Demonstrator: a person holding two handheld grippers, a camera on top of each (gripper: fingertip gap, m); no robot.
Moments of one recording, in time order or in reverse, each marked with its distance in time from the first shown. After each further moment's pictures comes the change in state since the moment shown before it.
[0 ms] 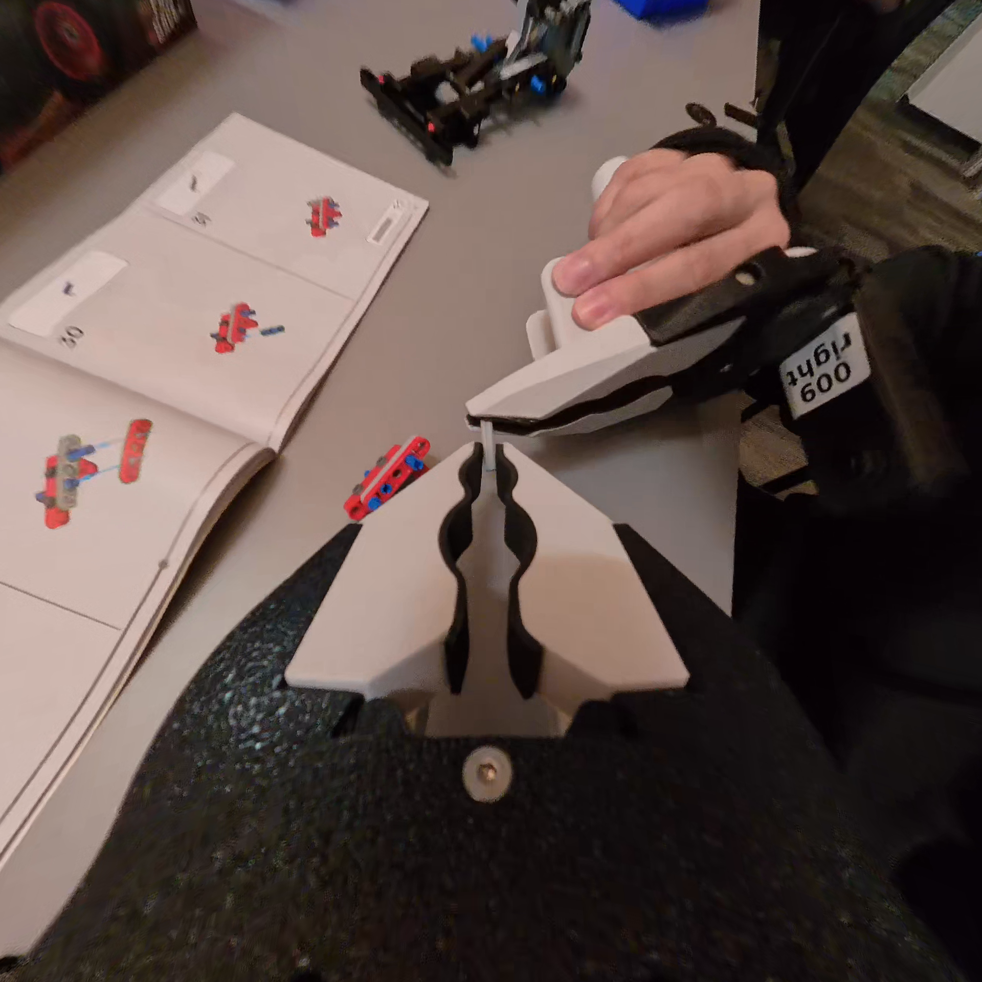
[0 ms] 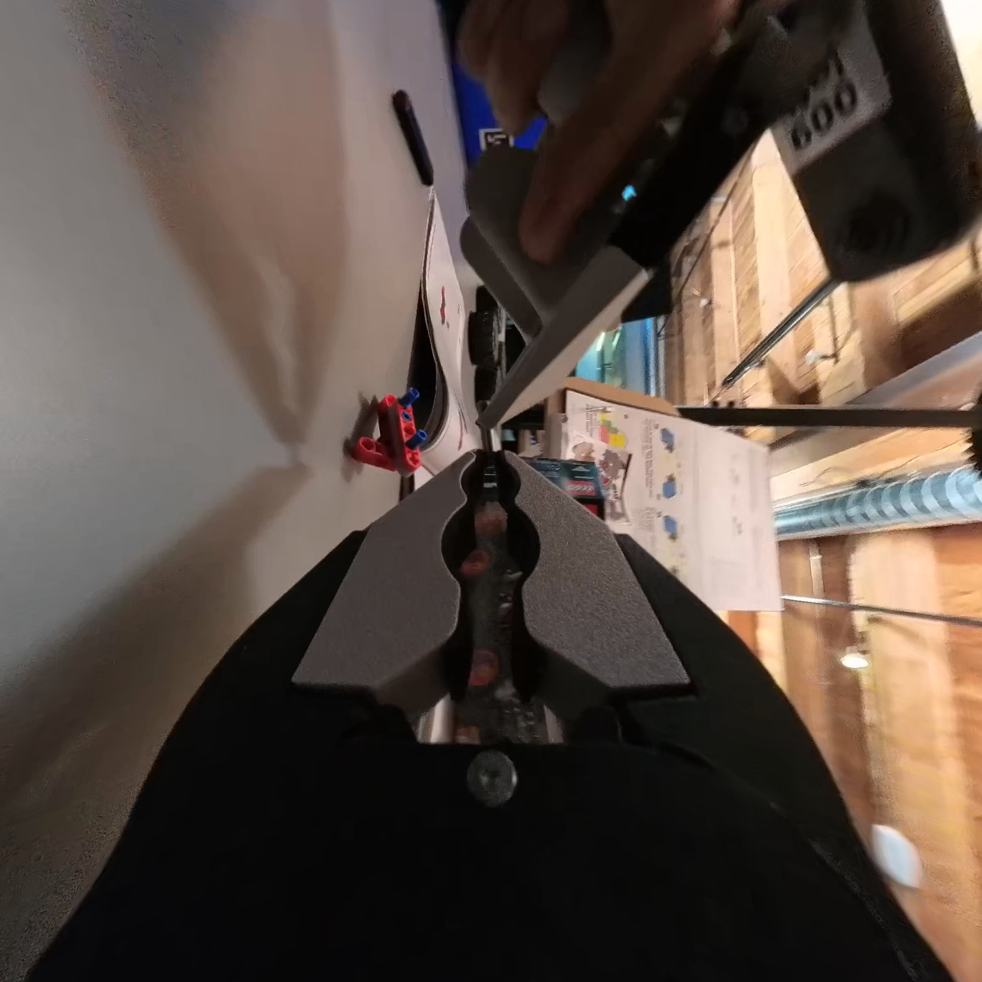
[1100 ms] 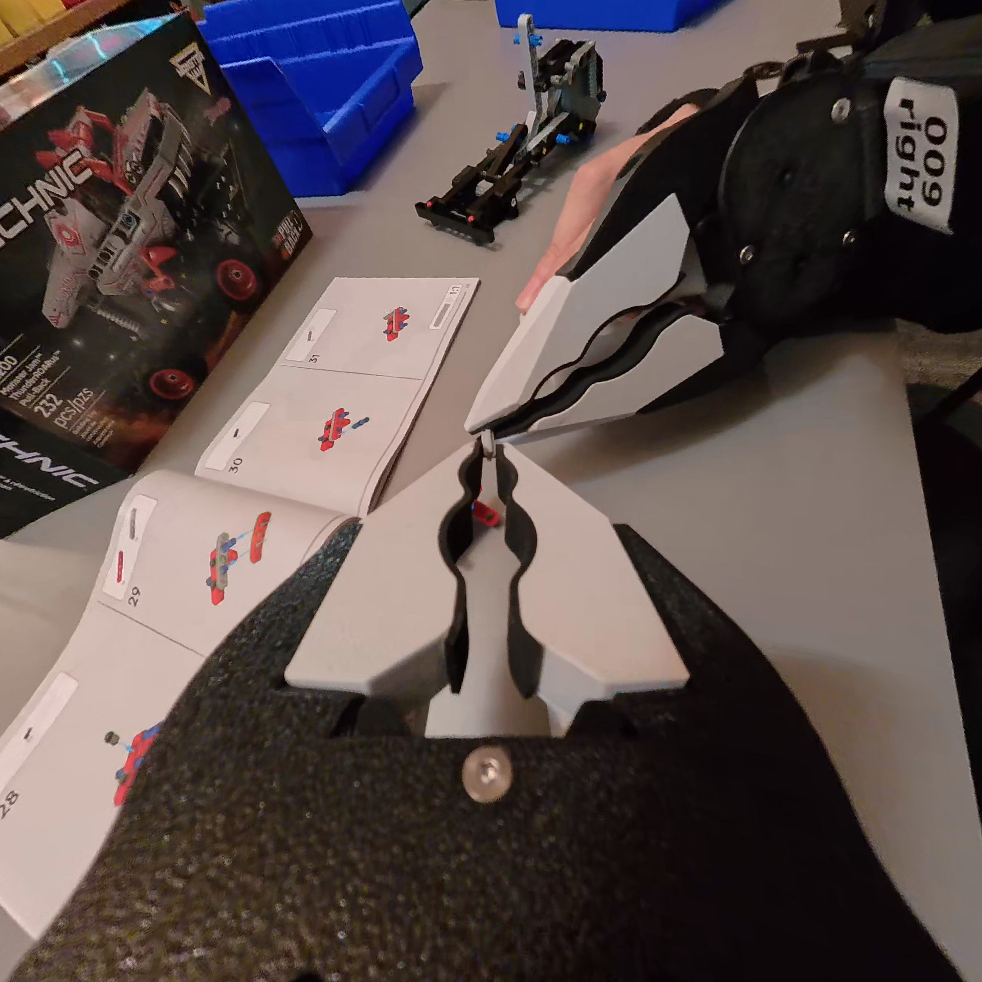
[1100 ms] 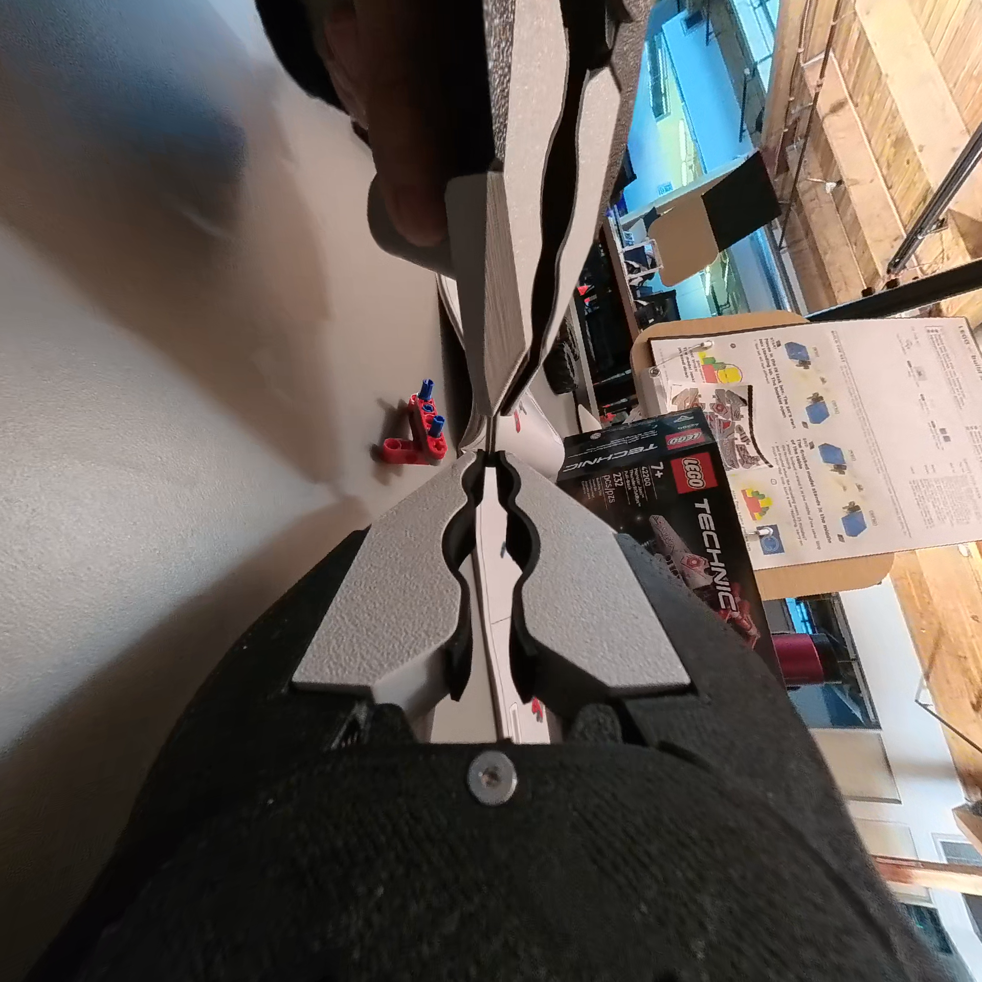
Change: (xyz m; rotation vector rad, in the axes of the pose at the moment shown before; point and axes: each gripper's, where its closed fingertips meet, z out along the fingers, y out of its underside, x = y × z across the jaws) left arm -0.009 -0.009 0.007 0.135 -0.219 0.362; right arm -0.008 0.015 0.000 0.016 -0.126 0.389
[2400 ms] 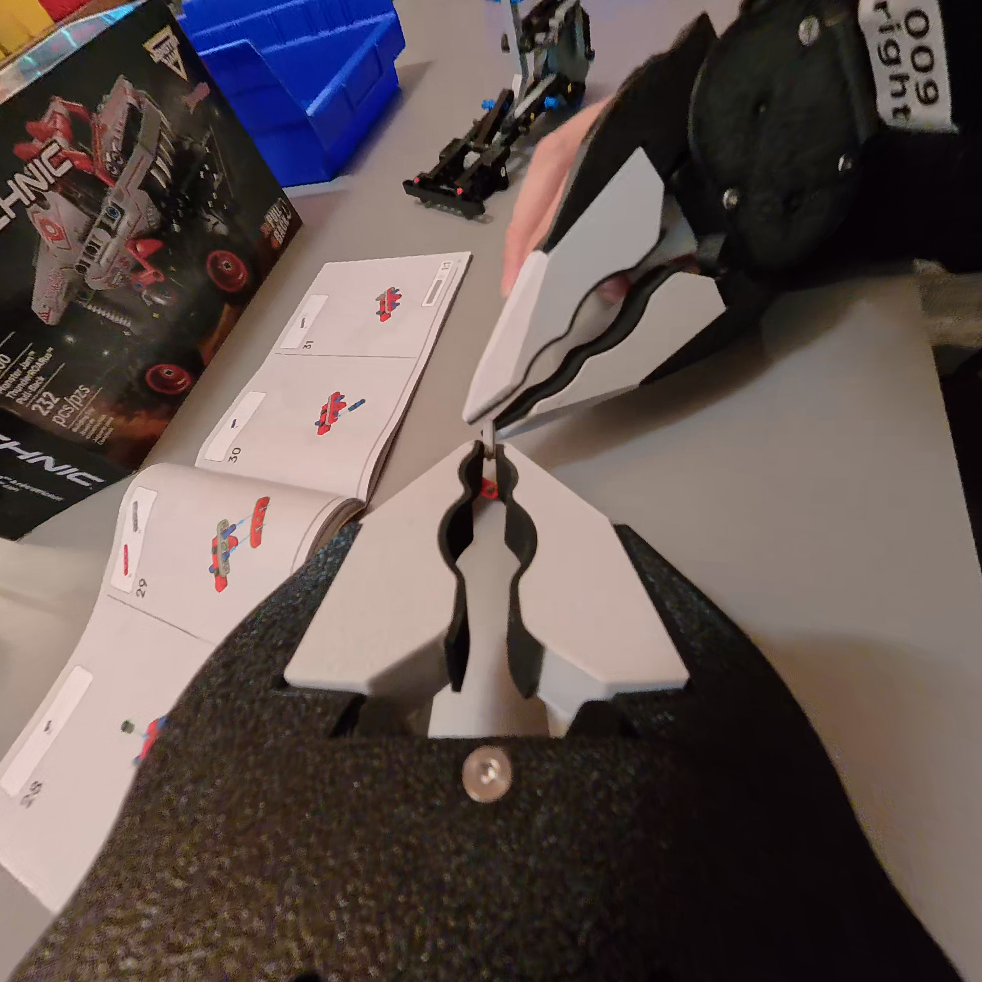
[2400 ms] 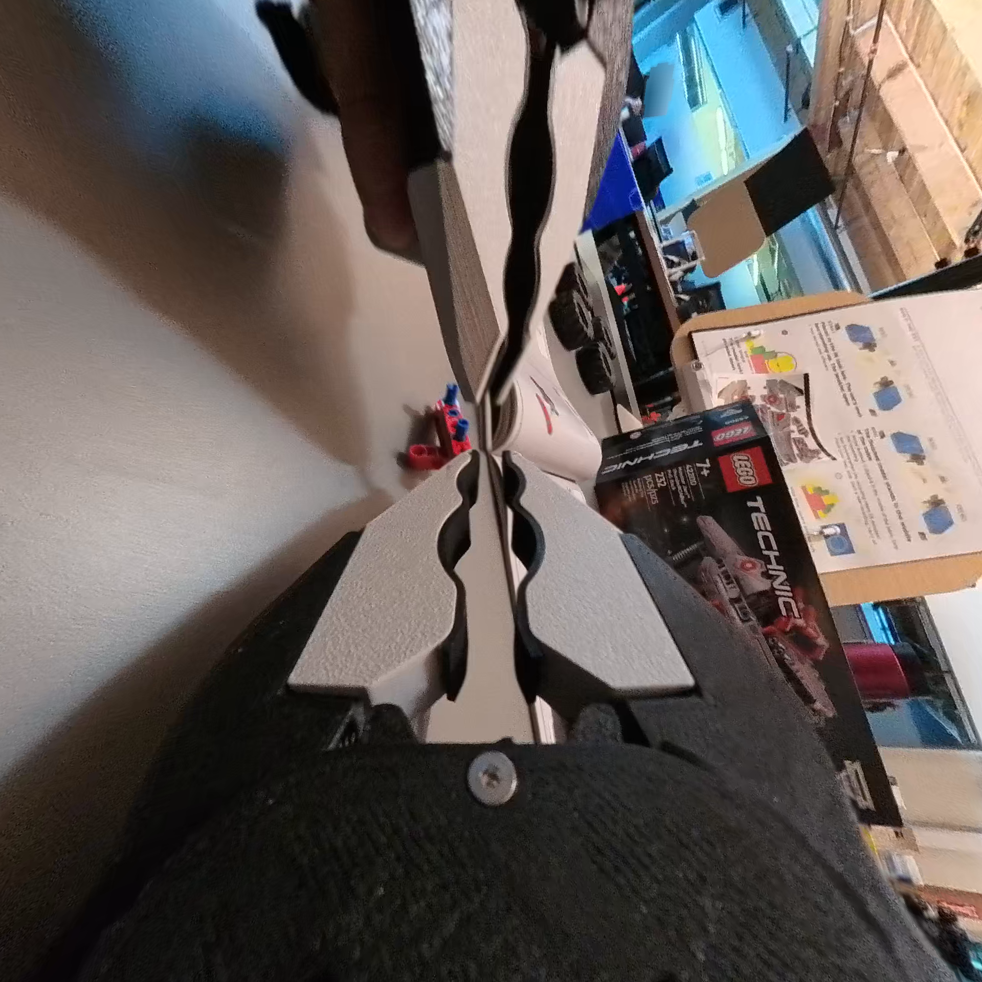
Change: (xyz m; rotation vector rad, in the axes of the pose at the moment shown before) left arm 0.001 0.014 -0.003 -0.034 -0.003 0.071; right arm -0.008 -0.001 0.009 0.016 -0.067 0.084
